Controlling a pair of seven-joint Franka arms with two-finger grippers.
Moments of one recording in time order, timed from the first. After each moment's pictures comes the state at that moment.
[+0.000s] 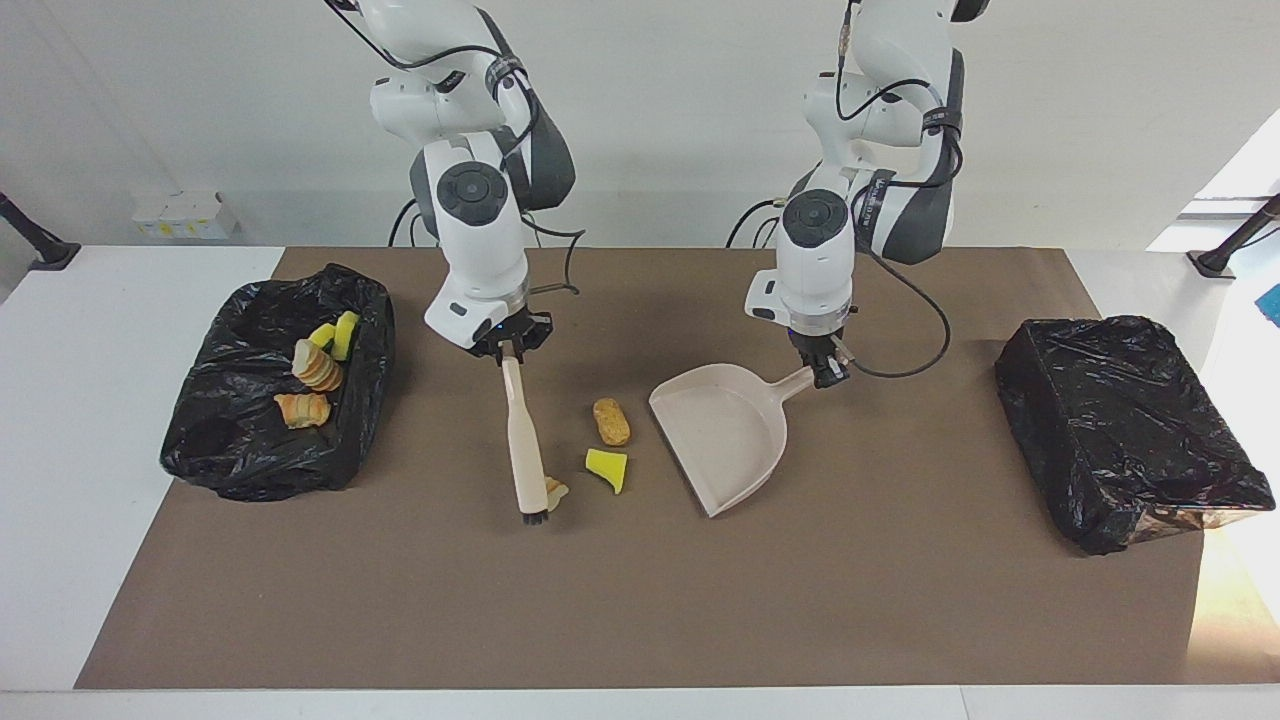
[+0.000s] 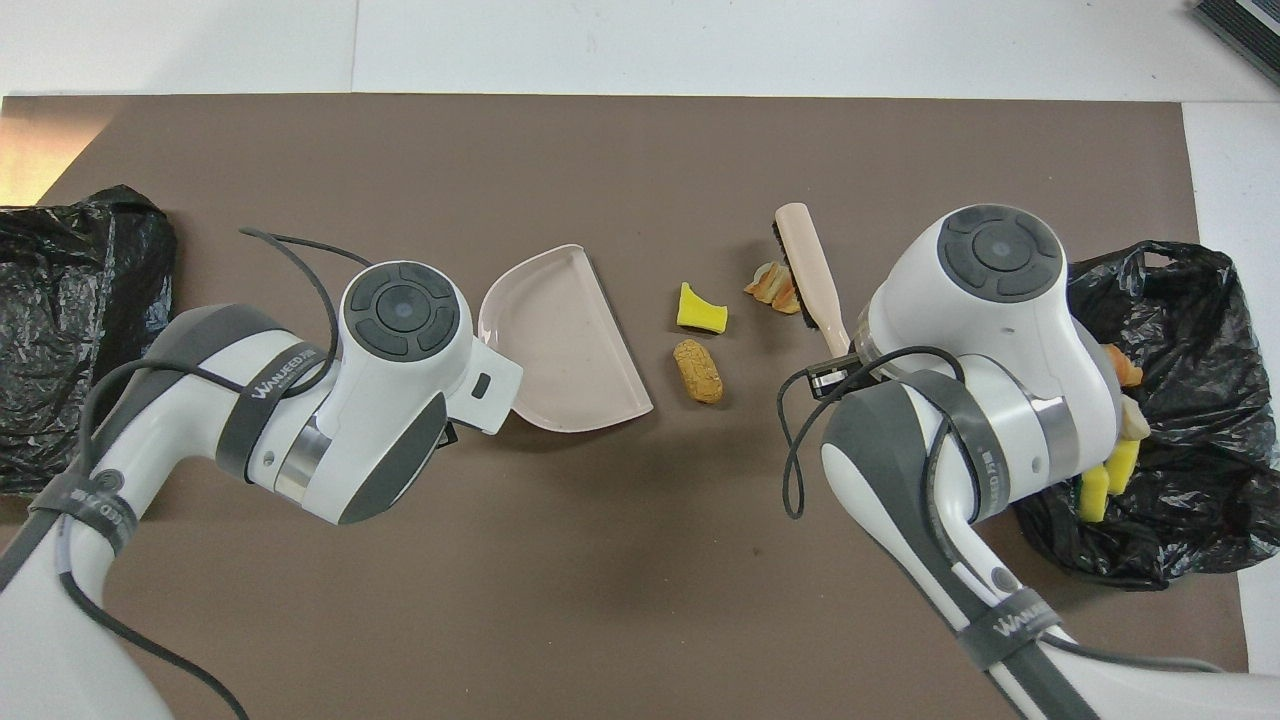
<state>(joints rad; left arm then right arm) -0.47 0.18 -0.03 -1.93 0.22 1.96 0.65 0.05 0.17 0.25 -1.88 -0.08 1.88 0.13</state>
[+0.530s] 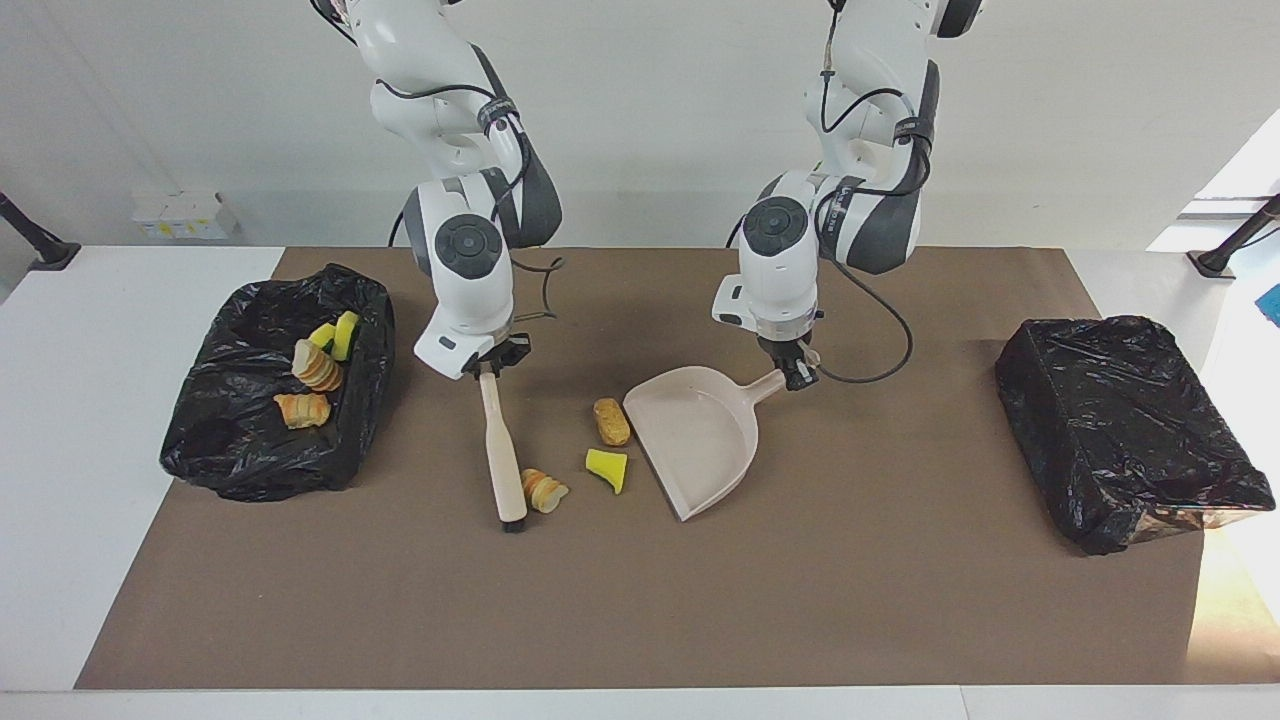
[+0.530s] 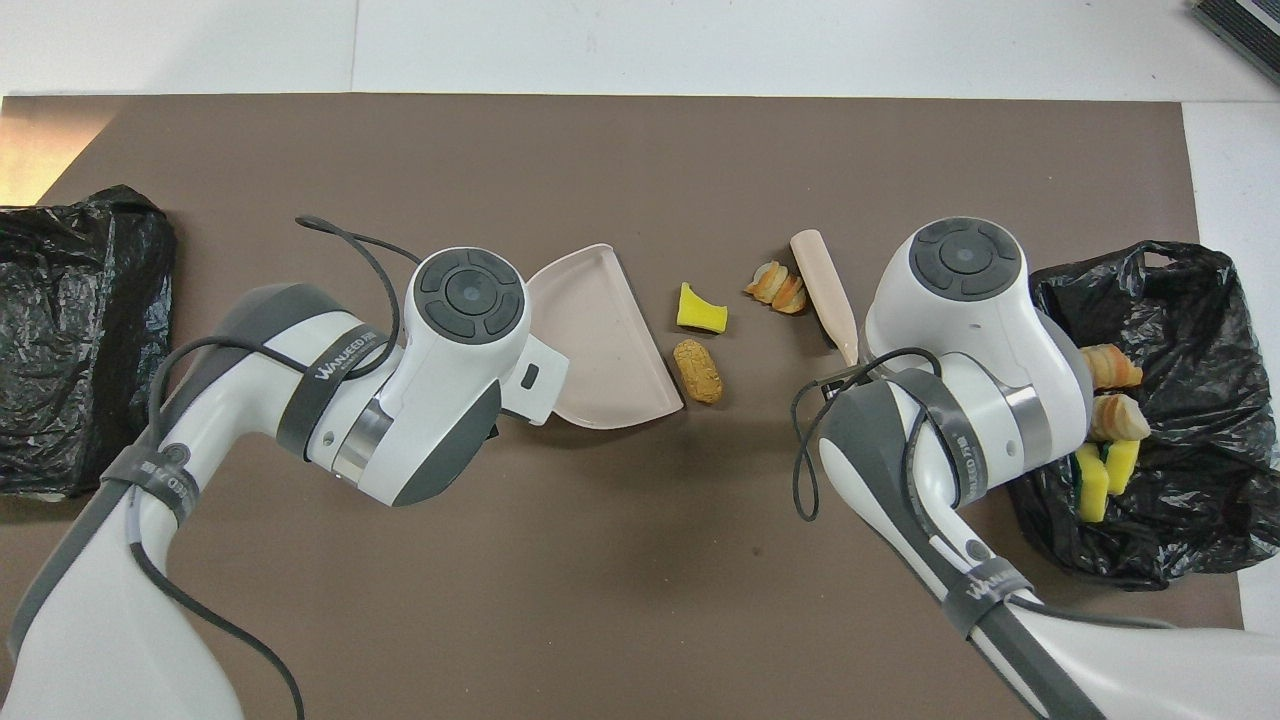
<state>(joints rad) -0.51 0.27 -0.03 -1.81 0.21 1.89 0.62 0.05 0.21 0.26 -1.91 -0.16 1.87 0.13</state>
